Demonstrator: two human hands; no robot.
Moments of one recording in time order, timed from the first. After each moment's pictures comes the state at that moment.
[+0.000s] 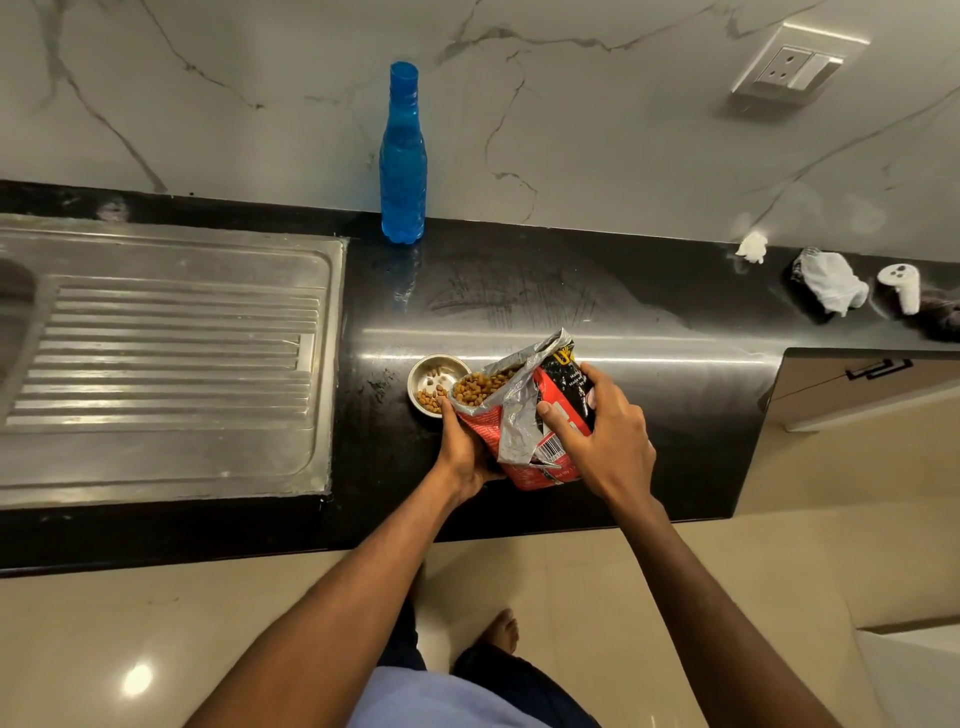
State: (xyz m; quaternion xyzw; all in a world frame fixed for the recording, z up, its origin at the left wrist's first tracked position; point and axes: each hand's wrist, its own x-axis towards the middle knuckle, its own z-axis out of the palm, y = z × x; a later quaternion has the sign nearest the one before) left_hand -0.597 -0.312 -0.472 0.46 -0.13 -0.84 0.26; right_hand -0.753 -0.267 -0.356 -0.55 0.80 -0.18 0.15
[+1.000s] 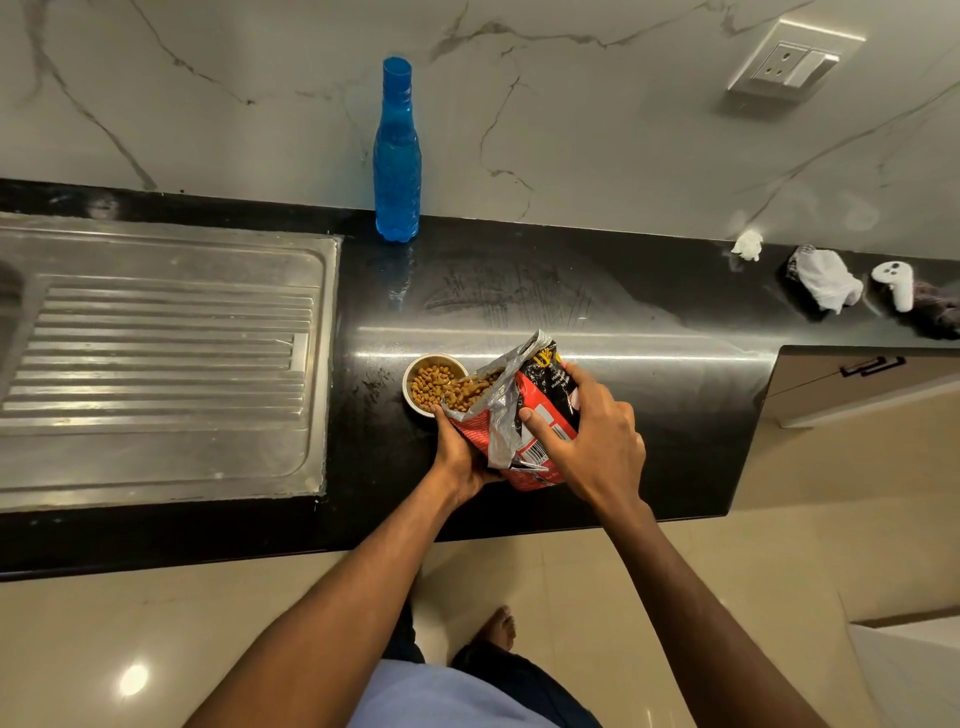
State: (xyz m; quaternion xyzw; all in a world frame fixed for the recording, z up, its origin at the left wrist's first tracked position) left_hand -0.602 -0.312 -0.482 0.46 -0.09 -0.84 0.27; right_hand -0.740 -0.267 -0.354 -0.57 0.80 -0.14 0.12
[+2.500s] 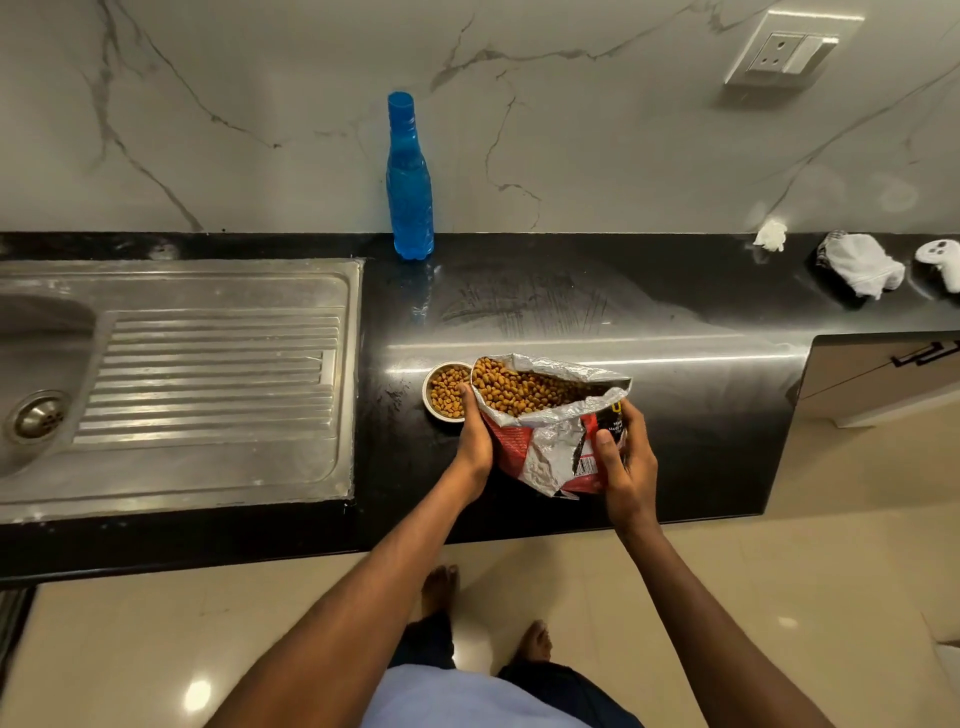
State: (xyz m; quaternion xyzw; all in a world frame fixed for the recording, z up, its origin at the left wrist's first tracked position) left_hand -0.600 -0.309 -0.434 0.51 -0.24 -0.73 0.38; right_hand -0.780 -0.223 -0.424 -0.43 0.67 -0.51 0.34
